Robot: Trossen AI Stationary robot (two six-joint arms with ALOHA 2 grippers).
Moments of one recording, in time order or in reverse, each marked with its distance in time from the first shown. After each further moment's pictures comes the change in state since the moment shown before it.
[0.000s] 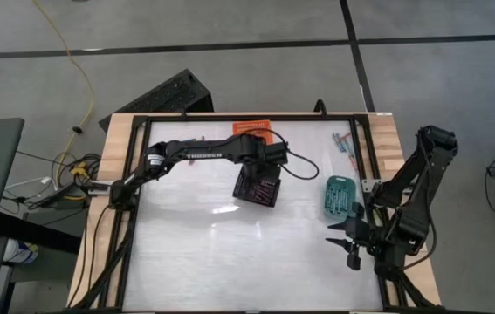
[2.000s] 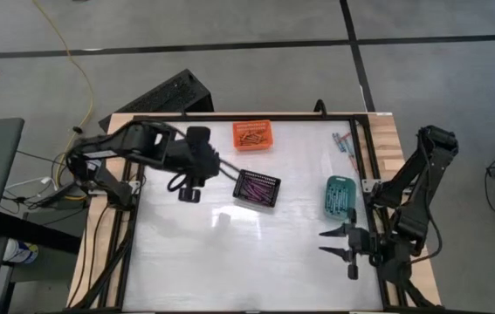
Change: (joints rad) left arm -0.271 -0.598 0.000 -0.306 -0.324 -0.279; right arm -0.021 0.000 0.000 0.426 0.153 -0.436
